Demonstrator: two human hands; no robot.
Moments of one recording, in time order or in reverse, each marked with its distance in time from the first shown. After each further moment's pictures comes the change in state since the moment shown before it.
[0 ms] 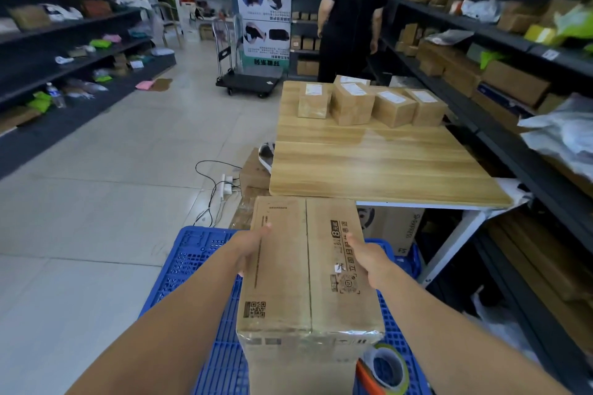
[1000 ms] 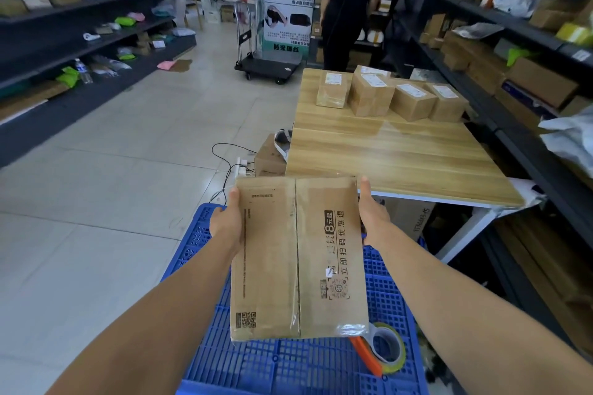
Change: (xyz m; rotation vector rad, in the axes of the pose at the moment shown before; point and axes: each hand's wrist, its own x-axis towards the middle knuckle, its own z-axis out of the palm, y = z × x) left_hand -0.023 -0.024 -0.039 -0.371 0.470 0.181; right_hand -0.053 -0.055 0.016 -0.008 0.103 -0.078
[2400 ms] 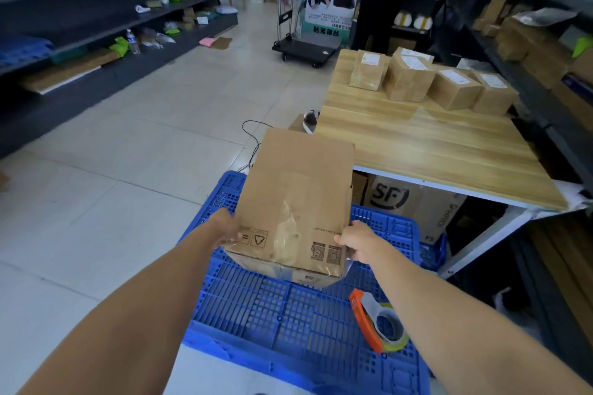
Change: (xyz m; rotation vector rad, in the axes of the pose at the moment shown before) left_hand 0.011 -0.074 -0.061 0.811 -0.194 -0.004; right_hand 0.035 0.108 0.049 -0.324 -0.297 -0.019
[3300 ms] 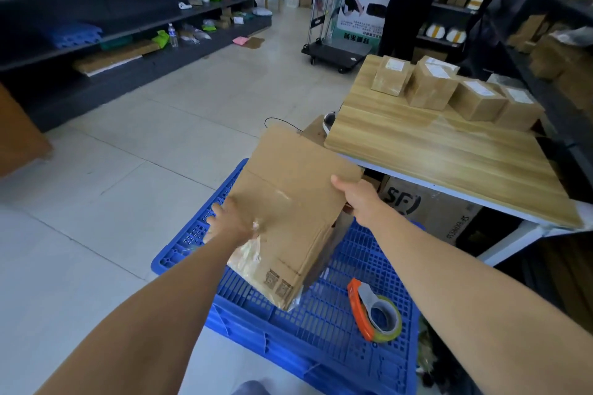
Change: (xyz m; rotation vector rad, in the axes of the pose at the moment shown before) left_hand -0.069 -0.026 0.043 0.114 0.327 -0.110; right_hand -0.074 -0.047 -0.015 0.321 -0.122 -0.279
